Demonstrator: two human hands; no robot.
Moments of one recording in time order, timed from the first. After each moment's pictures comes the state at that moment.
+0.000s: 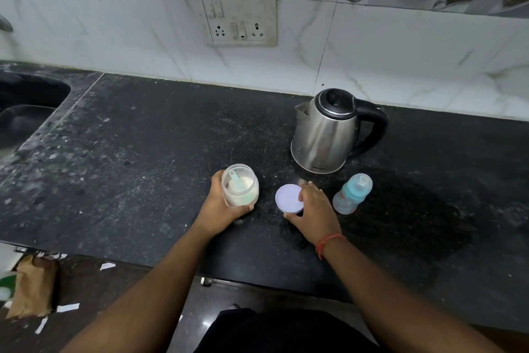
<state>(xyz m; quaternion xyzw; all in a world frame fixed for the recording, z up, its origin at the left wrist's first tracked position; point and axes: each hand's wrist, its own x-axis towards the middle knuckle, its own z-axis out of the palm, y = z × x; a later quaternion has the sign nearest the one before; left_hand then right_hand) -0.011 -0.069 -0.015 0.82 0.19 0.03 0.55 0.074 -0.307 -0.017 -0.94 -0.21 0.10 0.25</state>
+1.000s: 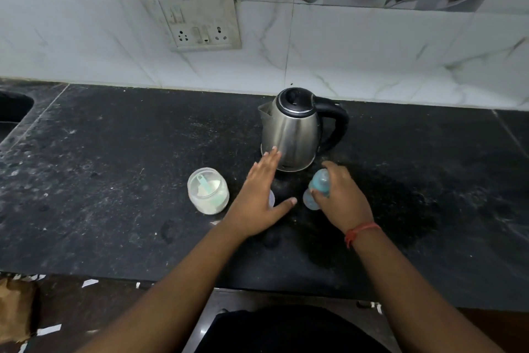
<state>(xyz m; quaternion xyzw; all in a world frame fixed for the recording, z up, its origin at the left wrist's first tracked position) 0.040 -0.193 0.043 0.91 -0.07 0.07 0.40 0.103 -0.402 0.054 -0.95 -0.14 0.03 0.26</state>
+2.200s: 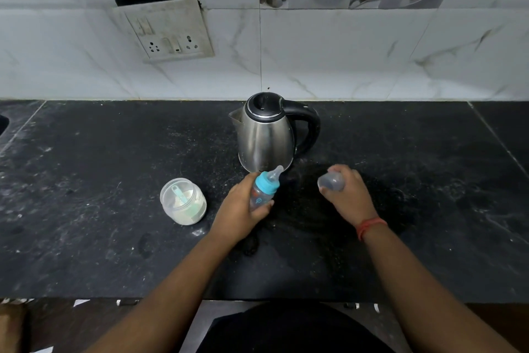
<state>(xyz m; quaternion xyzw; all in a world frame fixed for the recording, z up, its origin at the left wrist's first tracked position) 0.049 -0.218 0.030 0.90 0.03 0.05 0.43 0.138 -0.468 0.041 -0.89 -0.01 0.08 0.45</state>
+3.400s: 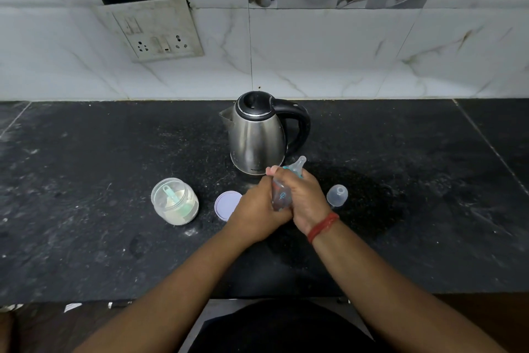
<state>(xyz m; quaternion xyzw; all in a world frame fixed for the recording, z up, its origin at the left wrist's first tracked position) 0.051 -0.269 0.066 0.88 0.01 -0.03 0.48 0.090 -0.379 0.092 -0.54 0.10 0.22 0.81</state>
